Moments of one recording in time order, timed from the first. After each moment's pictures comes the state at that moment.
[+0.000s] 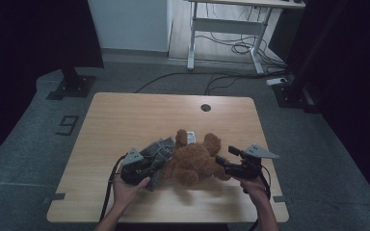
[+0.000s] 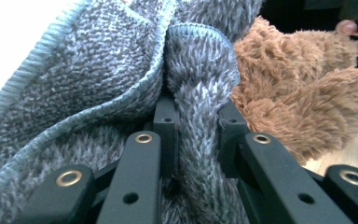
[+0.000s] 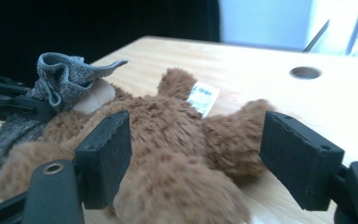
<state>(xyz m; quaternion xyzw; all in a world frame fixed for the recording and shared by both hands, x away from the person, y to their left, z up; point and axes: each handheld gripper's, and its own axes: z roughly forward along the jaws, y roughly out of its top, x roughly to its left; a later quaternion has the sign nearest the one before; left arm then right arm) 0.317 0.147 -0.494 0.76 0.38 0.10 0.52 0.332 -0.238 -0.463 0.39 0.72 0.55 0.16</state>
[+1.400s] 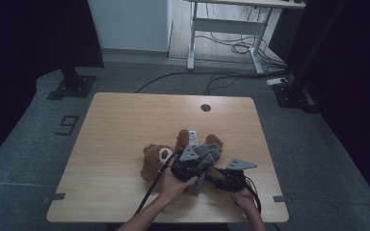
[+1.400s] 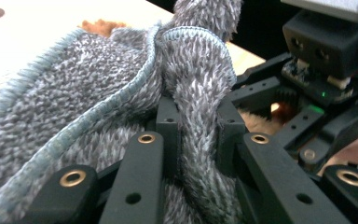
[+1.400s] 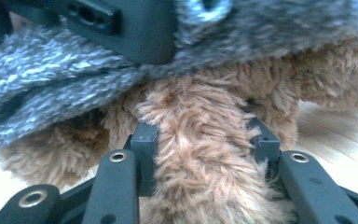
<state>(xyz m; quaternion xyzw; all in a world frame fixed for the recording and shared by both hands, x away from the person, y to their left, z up) 0.330 0.002 -0.477 0.82 0.29 0.09 0.48 0.325 -0.217 -0.536 0.34 0.78 0.52 0.08</state>
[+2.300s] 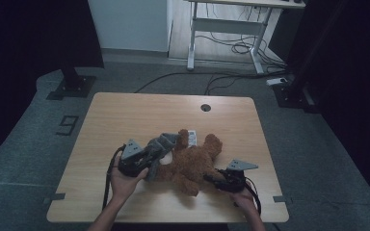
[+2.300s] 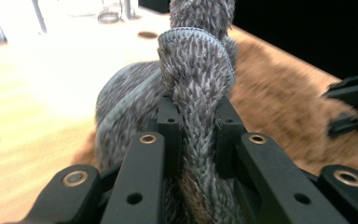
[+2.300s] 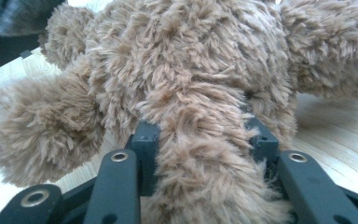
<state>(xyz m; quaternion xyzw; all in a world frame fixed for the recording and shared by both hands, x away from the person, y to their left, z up) 0.327 0.156 -0.464 0.76 0.39 0.17 0.49 0.324 -0.219 -0.539 0.35 0.77 0.53 0.07</state>
